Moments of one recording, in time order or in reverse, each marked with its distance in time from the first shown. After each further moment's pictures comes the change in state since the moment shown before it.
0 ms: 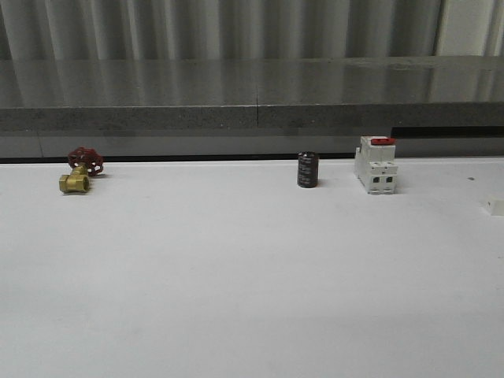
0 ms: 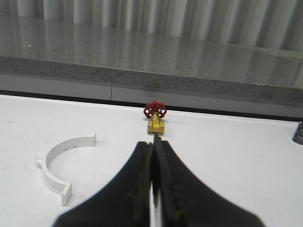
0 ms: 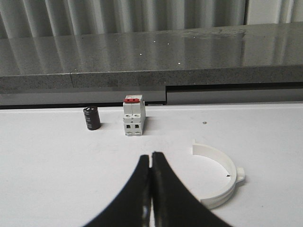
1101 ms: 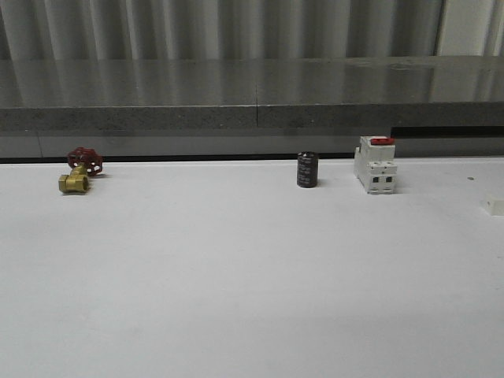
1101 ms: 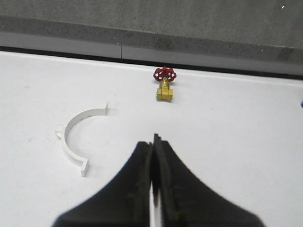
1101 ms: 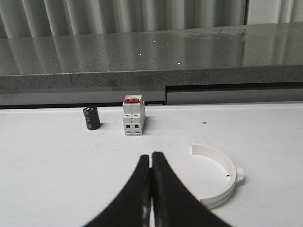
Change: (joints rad) left arm 0.000 0.485 -0.579 0.010 0.476 0.000; right arm 0.000 0.000 0.000 0.000 0.000 0.000
